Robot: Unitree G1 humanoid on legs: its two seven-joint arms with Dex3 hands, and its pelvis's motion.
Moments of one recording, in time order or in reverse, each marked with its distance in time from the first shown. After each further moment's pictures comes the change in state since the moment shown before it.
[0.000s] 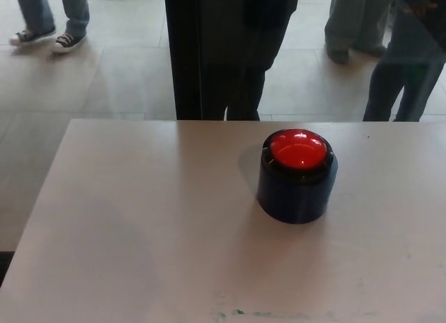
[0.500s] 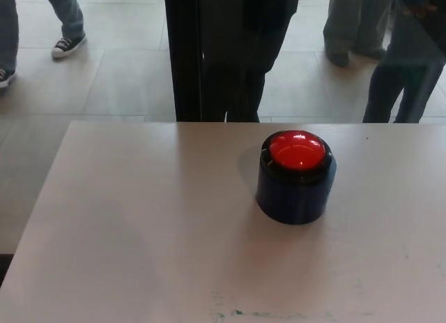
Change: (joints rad) left_arm -0.007 0.002 0.007 0.024 0.000 0.000 0.001; right_arm 0.485 0.289 -0.267 0.171 0.052 -0.134 -0.085
